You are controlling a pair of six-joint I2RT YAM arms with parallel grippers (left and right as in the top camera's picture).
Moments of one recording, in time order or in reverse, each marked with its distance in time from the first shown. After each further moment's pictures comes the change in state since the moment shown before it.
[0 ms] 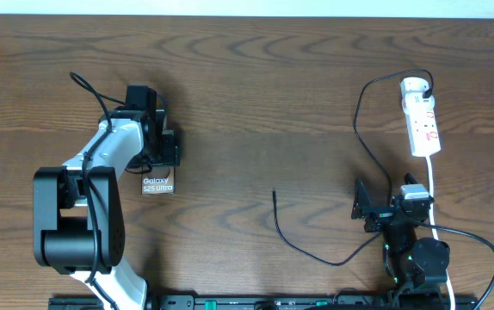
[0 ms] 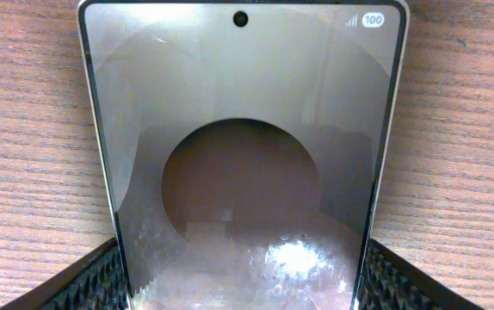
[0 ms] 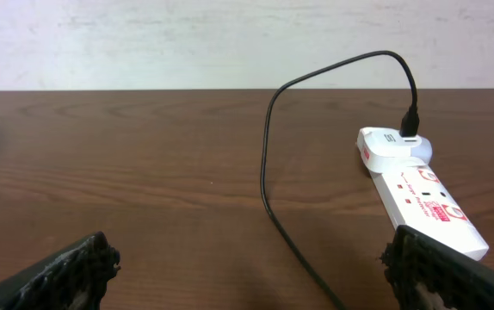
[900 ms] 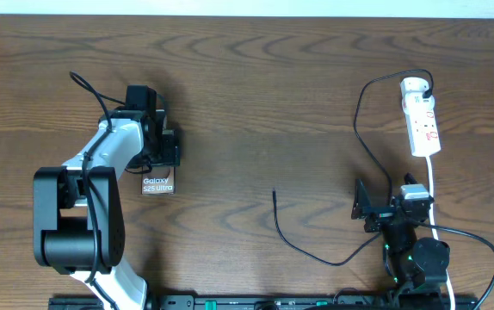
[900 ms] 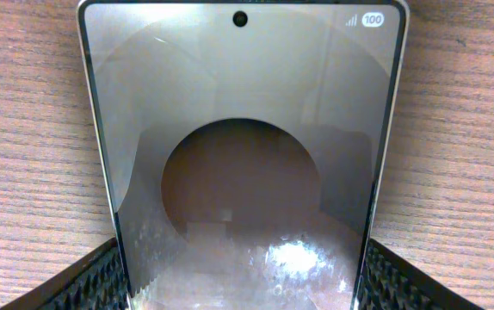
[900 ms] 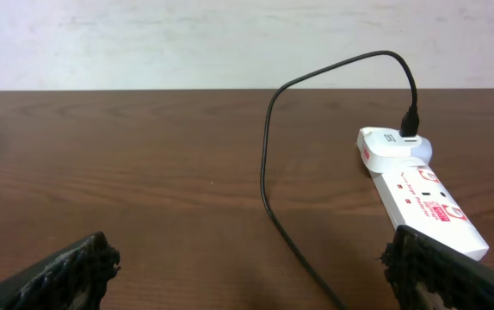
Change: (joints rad) left arm 0.000 0.000 0.000 -0.001 0.000 0.000; right arm 0.000 0.000 0.000 0.000 0.000 0.000
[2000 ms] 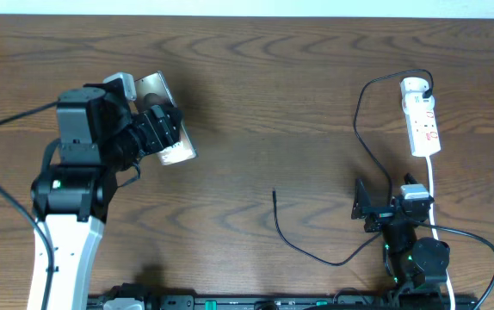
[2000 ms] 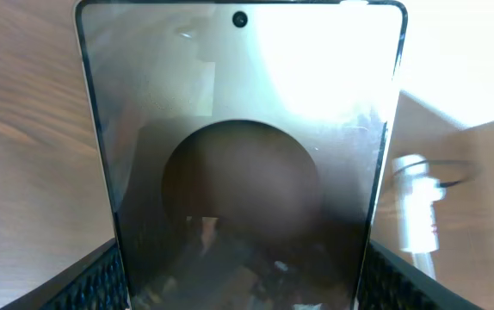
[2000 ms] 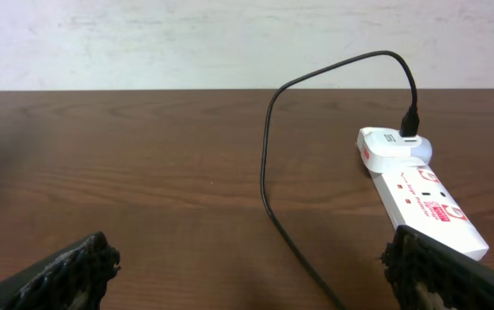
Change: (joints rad) left arm 0.000 -0.738 0.004 -0.019 0.339 -0.373; right arm 0.000 0.000 0.000 0.000 0.000 0.000
